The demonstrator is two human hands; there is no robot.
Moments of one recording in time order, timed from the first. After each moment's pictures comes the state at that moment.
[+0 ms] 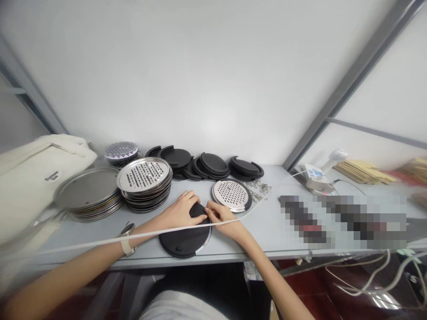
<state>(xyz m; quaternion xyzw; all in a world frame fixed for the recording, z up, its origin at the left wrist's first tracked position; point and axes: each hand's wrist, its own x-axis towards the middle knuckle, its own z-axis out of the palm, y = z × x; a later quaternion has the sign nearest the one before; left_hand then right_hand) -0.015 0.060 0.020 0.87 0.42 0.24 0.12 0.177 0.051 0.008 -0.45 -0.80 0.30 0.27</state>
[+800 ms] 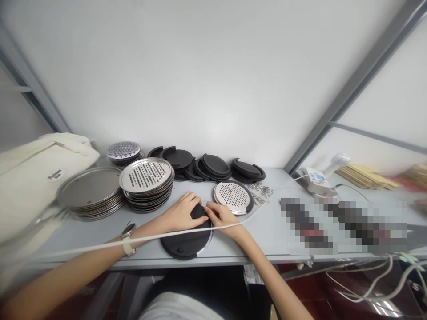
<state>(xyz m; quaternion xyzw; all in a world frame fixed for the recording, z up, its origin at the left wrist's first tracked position) -0.016 0.060 0.022 0.87 0.42 0.24 0.12 0.172 0.060 0.010 -0.44 -0.81 0.28 0.25</state>
